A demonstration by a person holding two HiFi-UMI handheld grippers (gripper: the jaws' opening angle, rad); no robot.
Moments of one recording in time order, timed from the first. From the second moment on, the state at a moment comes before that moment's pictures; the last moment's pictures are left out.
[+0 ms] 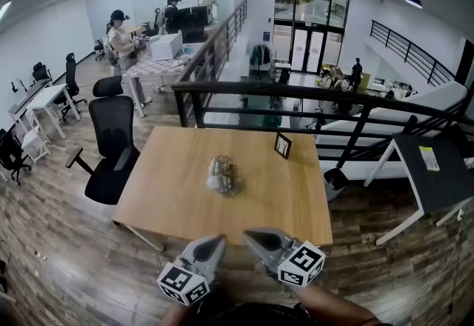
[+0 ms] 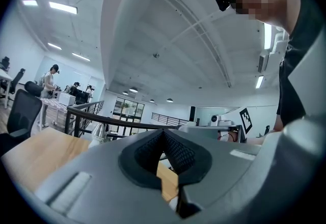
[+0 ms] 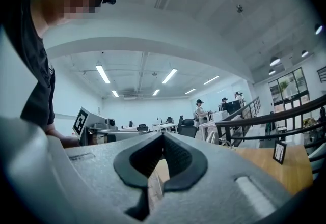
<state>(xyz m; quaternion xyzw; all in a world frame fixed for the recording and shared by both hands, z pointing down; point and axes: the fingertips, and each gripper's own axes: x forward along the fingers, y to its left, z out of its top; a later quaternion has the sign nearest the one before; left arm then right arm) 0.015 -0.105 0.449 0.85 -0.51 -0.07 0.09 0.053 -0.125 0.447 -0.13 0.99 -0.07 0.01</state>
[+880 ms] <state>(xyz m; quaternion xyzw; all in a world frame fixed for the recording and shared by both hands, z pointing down) -0.111 -0.249 0.444 0.91 -0.39 -0.06 0.10 -0.064 -0.265 0.454 -0.26 0.96 -0.09 0.00</state>
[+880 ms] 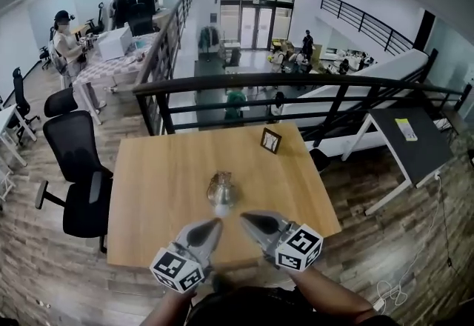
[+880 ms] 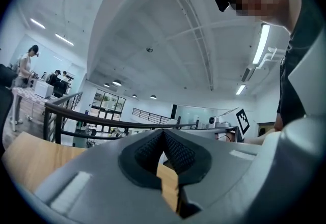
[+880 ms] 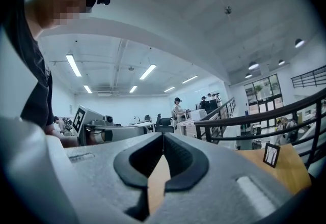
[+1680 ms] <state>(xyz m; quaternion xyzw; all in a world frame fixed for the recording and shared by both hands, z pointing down) -0.160 -0.297 0.462 0.92 -0.36 -0.06 0.13 -0.100 -0.342 0.513 -0.33 0.93 -0.14 -0.07</state>
